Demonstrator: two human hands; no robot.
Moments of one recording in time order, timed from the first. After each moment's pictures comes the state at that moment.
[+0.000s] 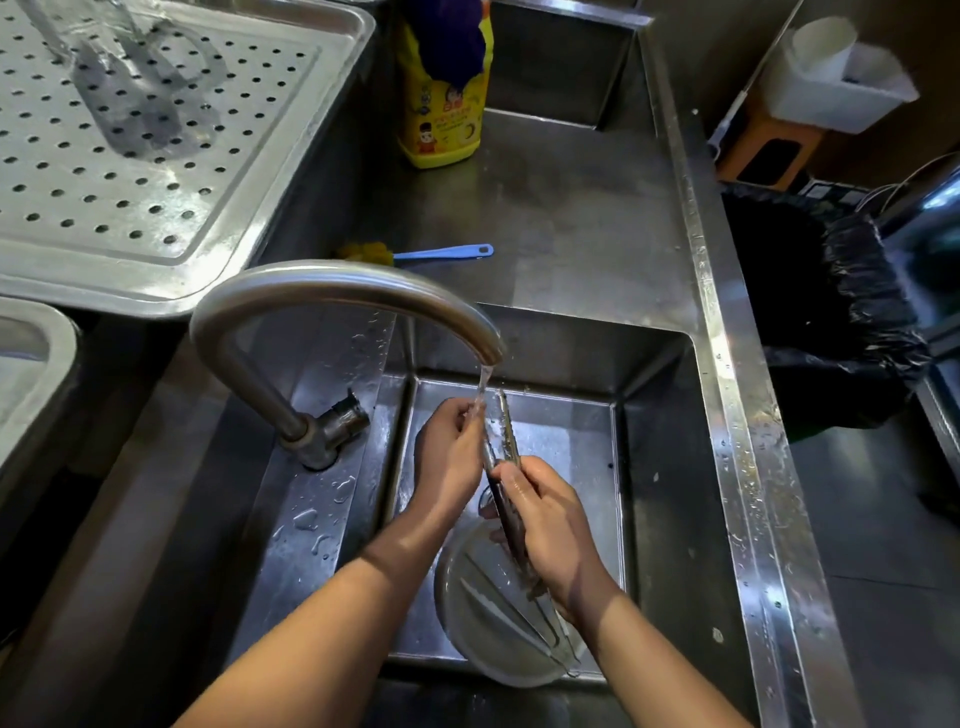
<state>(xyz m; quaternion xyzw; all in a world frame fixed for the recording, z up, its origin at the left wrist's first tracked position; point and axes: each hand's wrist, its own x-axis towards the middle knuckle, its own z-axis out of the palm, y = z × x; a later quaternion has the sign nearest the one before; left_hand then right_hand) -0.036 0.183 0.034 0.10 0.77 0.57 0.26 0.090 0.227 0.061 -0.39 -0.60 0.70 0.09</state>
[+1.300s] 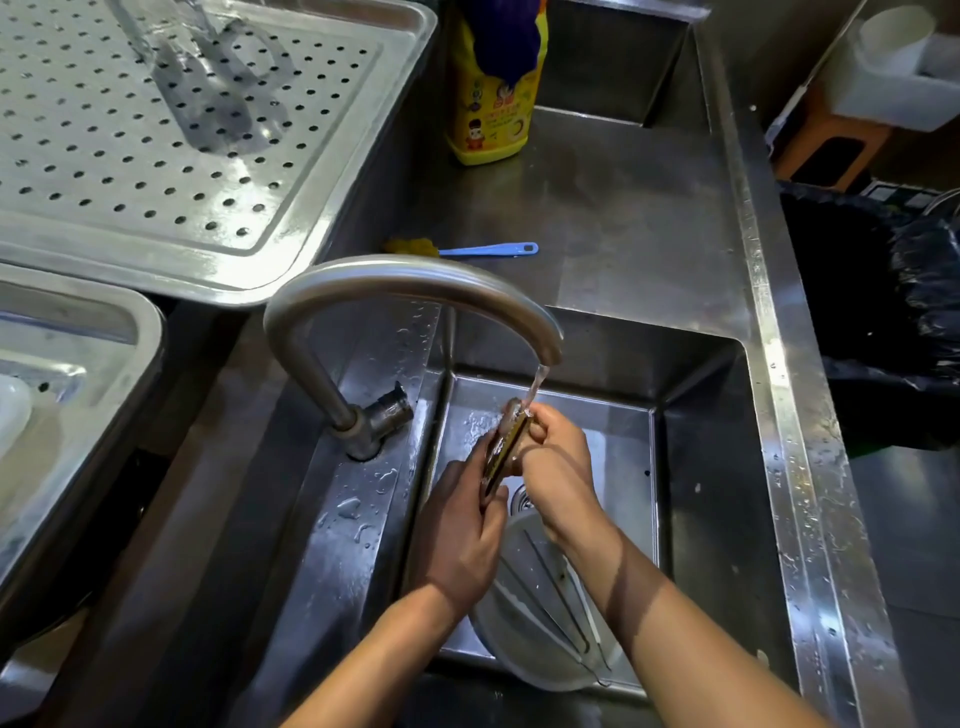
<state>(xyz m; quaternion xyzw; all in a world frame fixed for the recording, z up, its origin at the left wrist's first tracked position) 0.002 0.104 0.036 0.26 0.83 0.45 0.17 0.020 0.233 0.057 -0.39 -0.61 0.68 0.12</state>
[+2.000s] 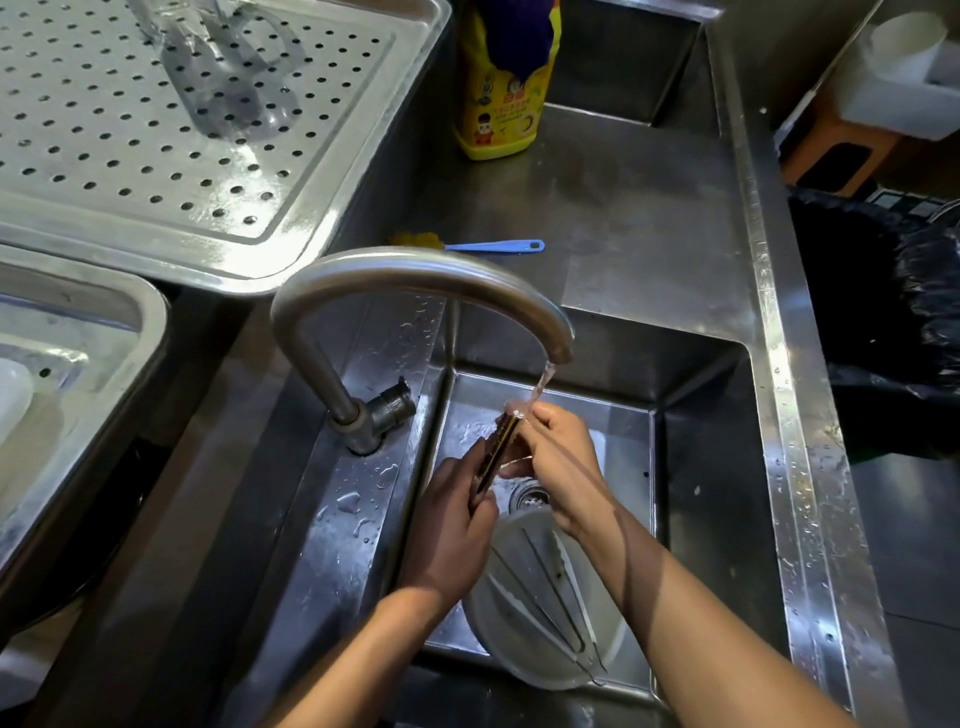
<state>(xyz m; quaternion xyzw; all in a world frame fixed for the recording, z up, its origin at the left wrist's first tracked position) -0.006 0.099 0.028 0.26 0.82 0.48 0.18 0.016 0.243 0.059 -0.38 -0.60 0.70 0.07</state>
